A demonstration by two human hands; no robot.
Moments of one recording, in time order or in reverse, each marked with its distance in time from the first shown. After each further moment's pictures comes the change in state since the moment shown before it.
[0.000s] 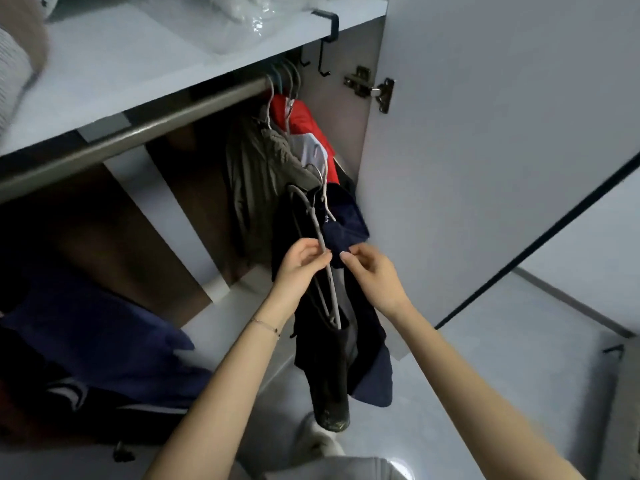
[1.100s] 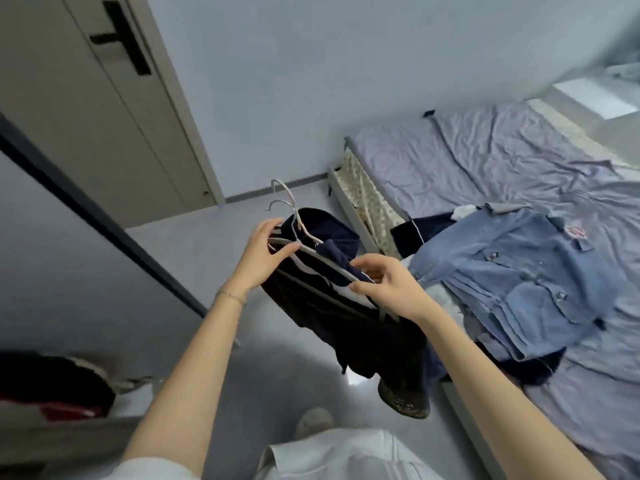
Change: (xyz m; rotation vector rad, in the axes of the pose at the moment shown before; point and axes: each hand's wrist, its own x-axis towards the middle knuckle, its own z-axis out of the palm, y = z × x) left_hand -0.080 -0.102 0.464 0.695 -1.093 0.353; right_hand -0.382 0.117 -0.331 0.008 0.733 0.454
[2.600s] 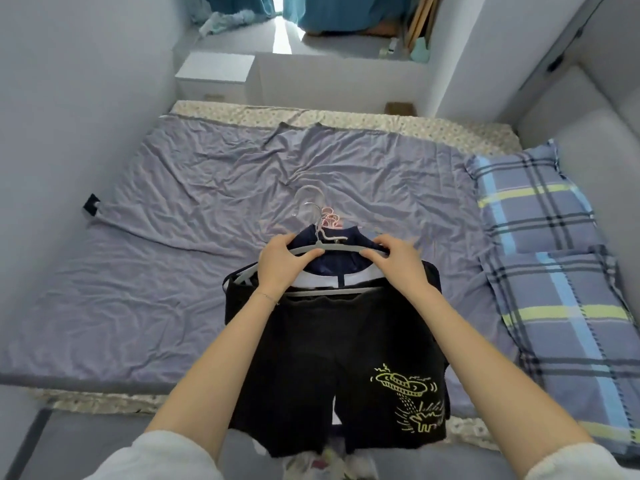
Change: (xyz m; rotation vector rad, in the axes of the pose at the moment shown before) left_hand 0.419 0.387 0.665 0.172 -0.730 0.607; right_hand 0.030 0.331 -0.577 -0.173 1.205 0.749
